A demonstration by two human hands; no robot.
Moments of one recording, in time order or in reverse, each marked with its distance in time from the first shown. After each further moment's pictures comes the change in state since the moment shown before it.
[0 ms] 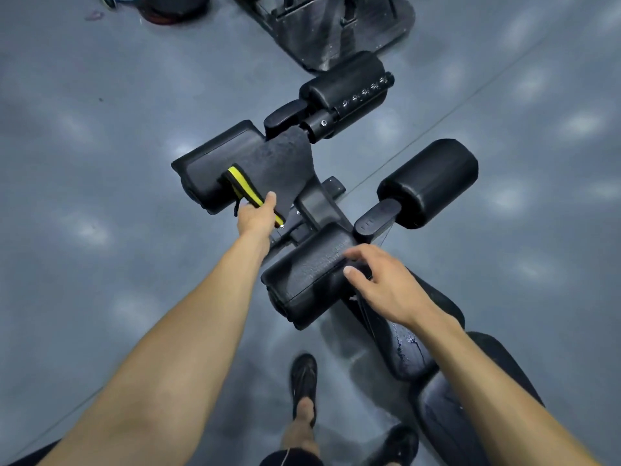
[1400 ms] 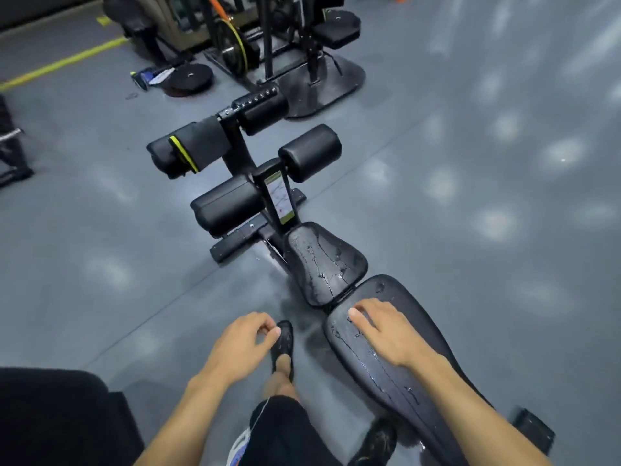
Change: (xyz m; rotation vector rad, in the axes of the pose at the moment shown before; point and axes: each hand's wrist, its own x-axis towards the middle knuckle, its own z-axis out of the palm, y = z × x) left_hand -0.517 -0.307 0.018 0.968 -0.327 0.637; right_hand -0.465 0.230 -0.055 -0.094 -0.054 0.017
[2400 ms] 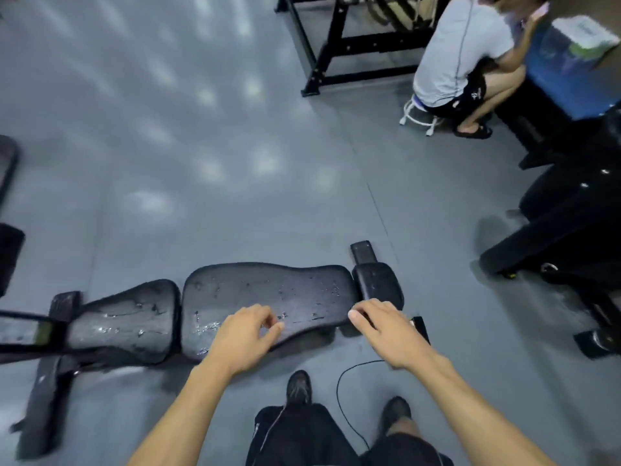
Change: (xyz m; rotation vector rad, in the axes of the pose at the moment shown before) left_hand -0.045 0.211 0.199 0.509 -0.550 0.943; right_hand -0.356 0.110 0.129 0.364 0.530 0.839
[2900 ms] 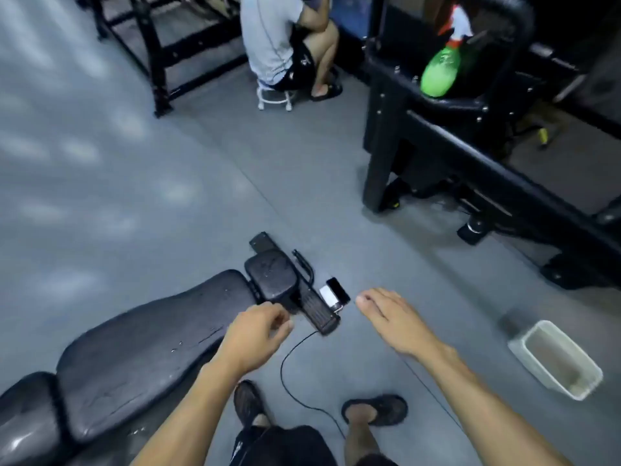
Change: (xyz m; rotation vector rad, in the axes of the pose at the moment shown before) left_hand 0.033 0.340 0.171 0.190 -0.213 0.401; right_hand -0.221 0.319 -0.044 0.282 0.323 0.290
